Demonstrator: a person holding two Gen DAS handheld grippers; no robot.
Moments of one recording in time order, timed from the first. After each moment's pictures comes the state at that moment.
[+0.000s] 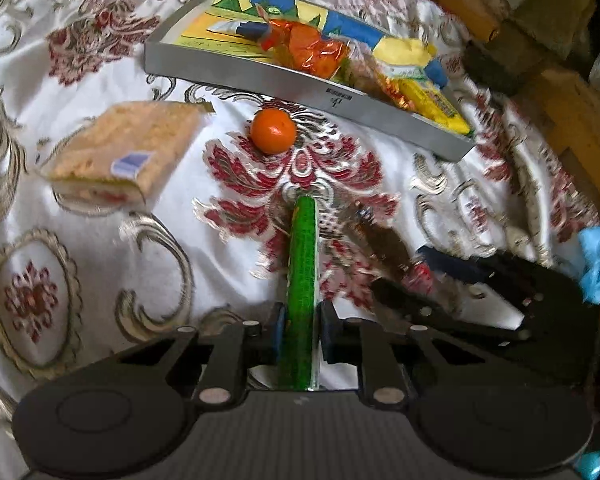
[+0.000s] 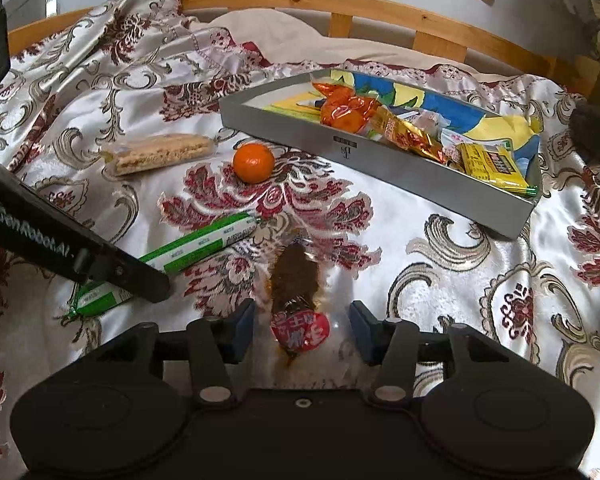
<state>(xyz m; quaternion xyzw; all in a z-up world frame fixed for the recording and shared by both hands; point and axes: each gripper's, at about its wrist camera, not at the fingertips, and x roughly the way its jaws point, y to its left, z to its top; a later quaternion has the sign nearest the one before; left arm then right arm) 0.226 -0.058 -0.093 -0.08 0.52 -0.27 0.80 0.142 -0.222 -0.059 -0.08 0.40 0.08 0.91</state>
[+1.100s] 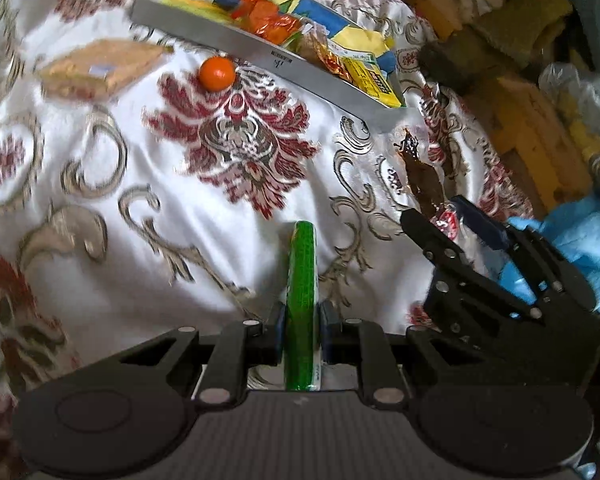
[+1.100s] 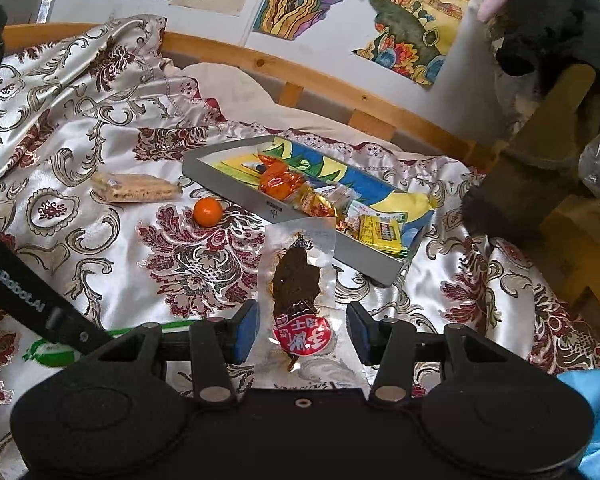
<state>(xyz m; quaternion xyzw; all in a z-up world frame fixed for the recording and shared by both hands) 0.156 -0.062 -0.075 -0.17 0.54 -0.30 0.77 0.062 -0.223 0.005 -0.17 0.30 -0.01 0.94</state>
